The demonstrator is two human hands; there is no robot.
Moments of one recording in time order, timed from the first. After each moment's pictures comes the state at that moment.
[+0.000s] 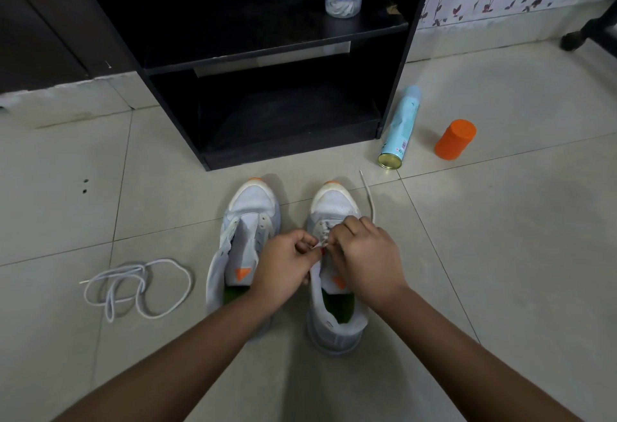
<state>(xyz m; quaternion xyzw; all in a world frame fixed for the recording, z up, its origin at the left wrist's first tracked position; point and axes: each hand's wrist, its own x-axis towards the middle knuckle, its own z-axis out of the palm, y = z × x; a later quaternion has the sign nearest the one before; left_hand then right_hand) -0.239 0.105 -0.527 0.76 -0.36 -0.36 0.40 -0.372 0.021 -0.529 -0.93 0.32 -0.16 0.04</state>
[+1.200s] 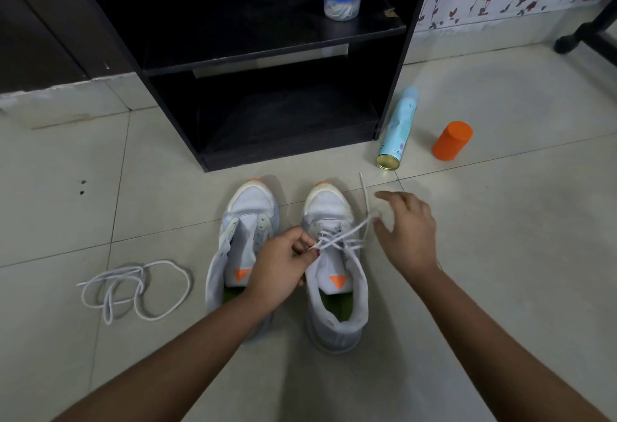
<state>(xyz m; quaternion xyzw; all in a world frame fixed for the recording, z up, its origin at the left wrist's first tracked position) -0.235 0.109 -0.527 0.75 -0.38 -0.36 0.40 -0.402 -0.031 -0.535 -0.83 0.50 -0.18 0.18</state>
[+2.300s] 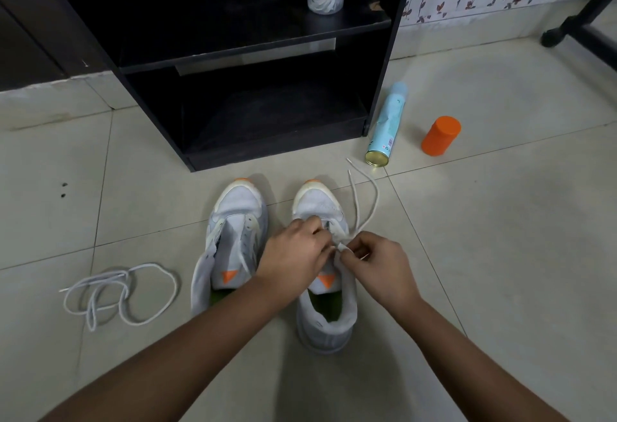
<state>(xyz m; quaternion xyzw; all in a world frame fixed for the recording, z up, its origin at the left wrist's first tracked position) -0.253 0.083 -0.519 0.72 -0.68 -0.06 0.14 -0.407 0.018 -0.526 -0.74 0.50 -0.15 0.41</state>
